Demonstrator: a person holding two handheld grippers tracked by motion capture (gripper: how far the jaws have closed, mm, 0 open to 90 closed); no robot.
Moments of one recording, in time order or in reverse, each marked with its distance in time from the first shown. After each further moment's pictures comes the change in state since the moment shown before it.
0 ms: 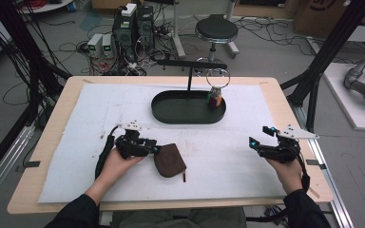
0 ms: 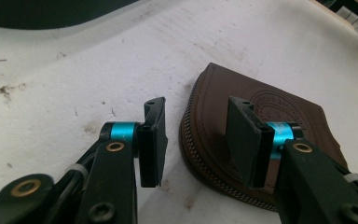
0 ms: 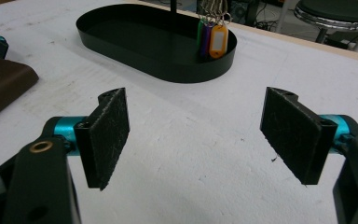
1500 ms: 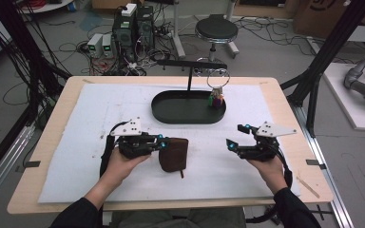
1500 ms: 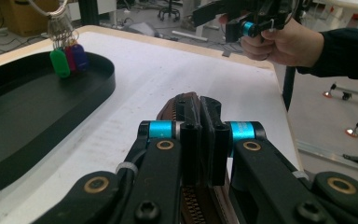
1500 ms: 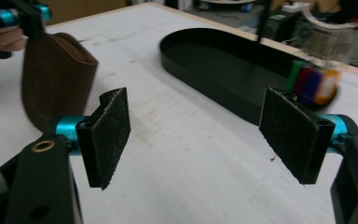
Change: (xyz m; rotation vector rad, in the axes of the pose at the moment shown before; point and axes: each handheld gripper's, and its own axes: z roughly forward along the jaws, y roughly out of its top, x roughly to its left) left arm -0.057 0.031 -0.019 -0.266 -0.174 0.354; right arm 0.051 0.030 0.028 -0.039 0.224 -0.086
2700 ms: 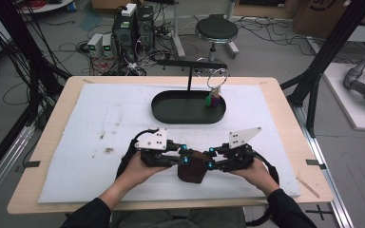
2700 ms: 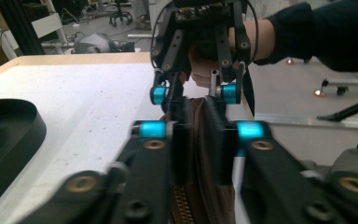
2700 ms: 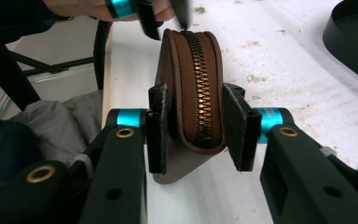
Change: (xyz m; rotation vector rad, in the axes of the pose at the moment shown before) left arm -0.030 0.012 0.047 0.020 -0.151 0.157; right arm 0.039 0.005 0.044 0.165 0.514 -0.128
